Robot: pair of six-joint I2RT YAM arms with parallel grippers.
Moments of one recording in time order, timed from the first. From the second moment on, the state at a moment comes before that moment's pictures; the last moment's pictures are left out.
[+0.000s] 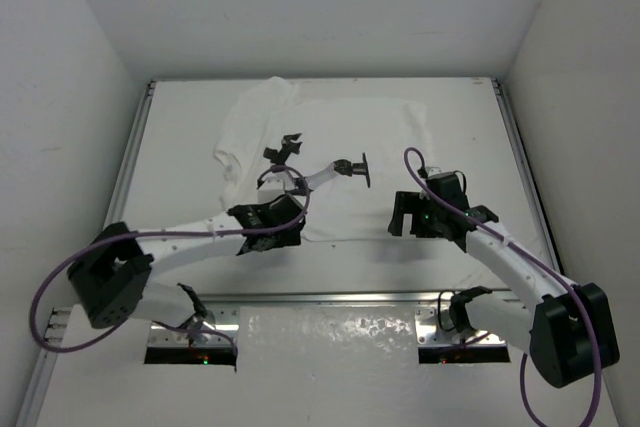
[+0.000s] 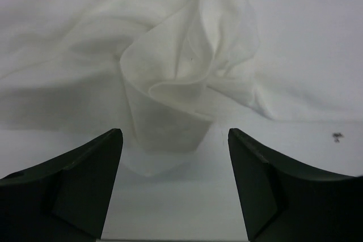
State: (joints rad) left arm -0.85 1.31 0.70 -0.53 -0.47 -0.87; right arm 0.31 1.07 0.51 -0.41 -0.08 0.36
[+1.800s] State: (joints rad) left arm -1.21 1.33 0.77 -0.97 -0.57 -1.22; right arm 0.31 1.15 0.51 -0.41 -0.01 0.38
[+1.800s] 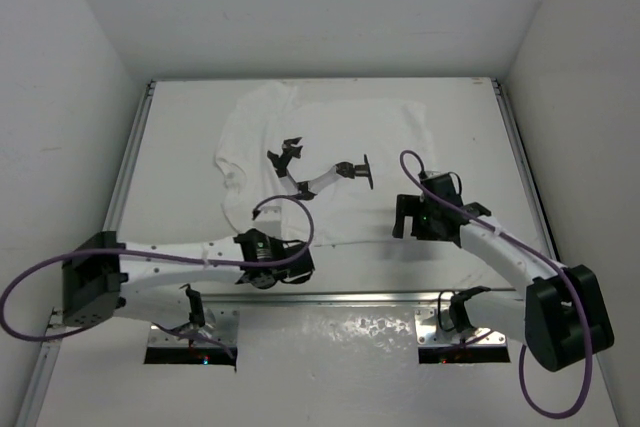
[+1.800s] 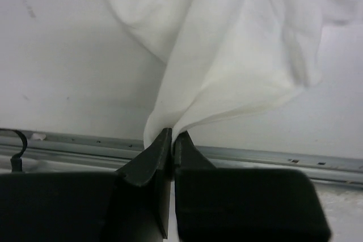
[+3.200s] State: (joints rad) left arm -1.21 0.94 0.85 -1.31 -0.99 -1.67; right arm -0.03 1.38 0.57 -0.41 0.10 0.42
